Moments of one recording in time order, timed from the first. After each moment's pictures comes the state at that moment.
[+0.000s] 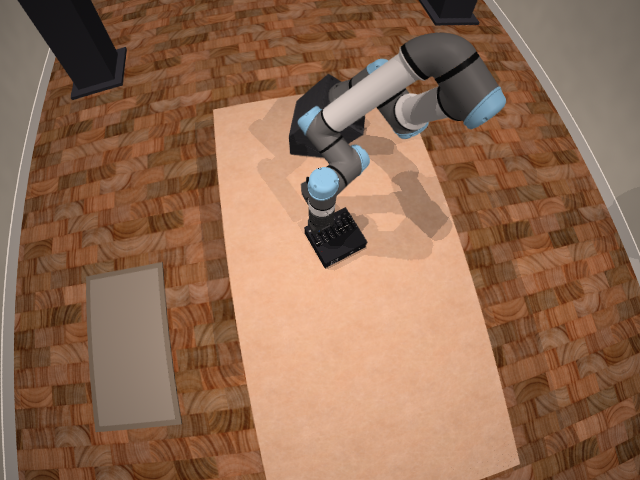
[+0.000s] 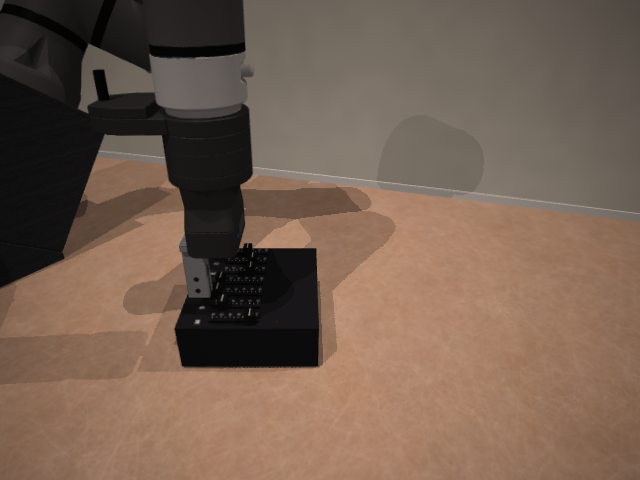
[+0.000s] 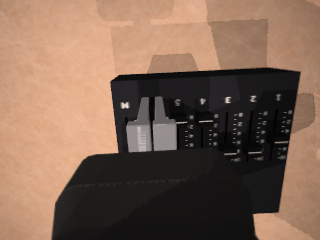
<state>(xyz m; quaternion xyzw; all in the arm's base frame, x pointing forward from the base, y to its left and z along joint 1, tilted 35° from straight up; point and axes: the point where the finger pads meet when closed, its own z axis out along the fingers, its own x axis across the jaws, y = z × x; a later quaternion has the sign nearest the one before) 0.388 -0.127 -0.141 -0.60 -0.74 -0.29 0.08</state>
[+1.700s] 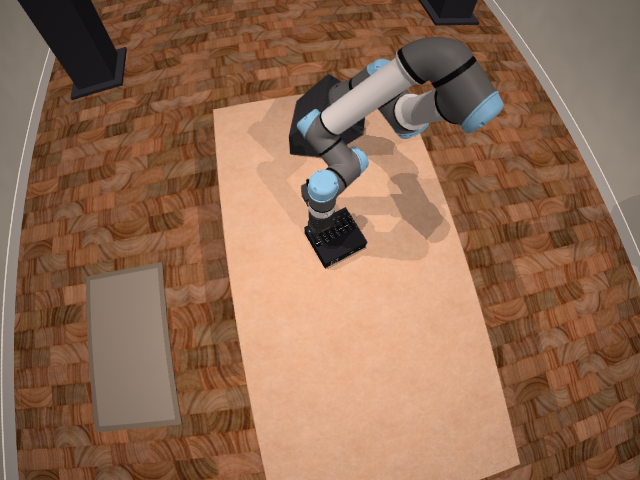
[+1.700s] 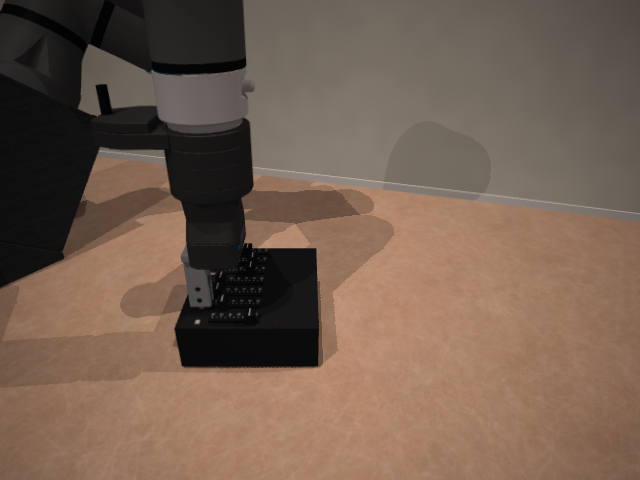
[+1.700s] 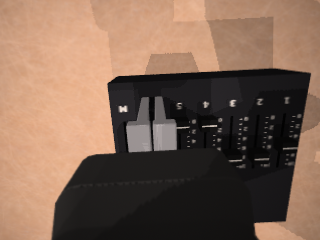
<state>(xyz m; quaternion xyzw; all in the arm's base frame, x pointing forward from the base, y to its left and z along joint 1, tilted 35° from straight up) 0.391 -0.121 -0.151 -0.60 -0.74 -0.29 0.08</state>
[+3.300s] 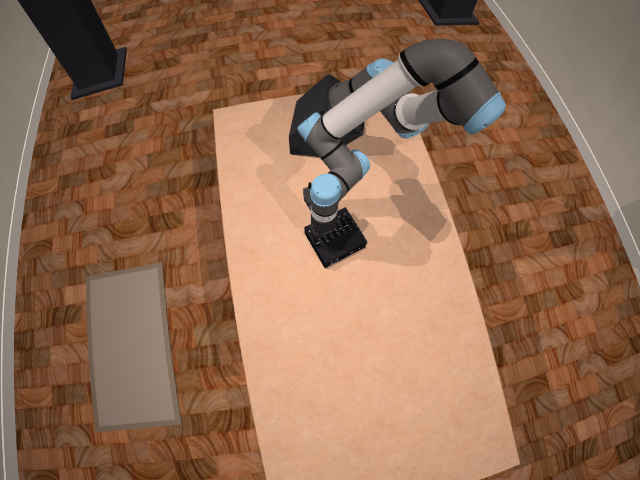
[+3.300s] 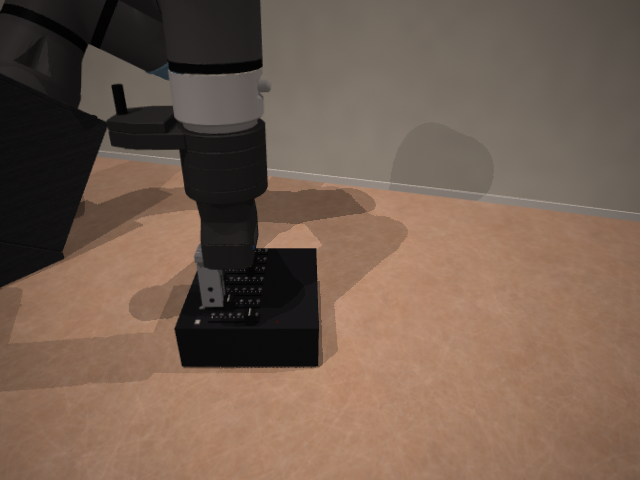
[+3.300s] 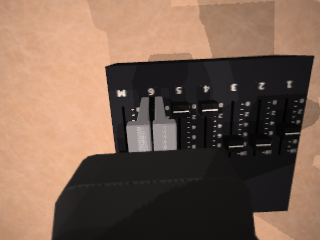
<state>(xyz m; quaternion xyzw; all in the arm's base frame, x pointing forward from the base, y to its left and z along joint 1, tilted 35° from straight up) 0.403 -0.120 -0.147 -0.60 -0.74 -0.29 0.08</state>
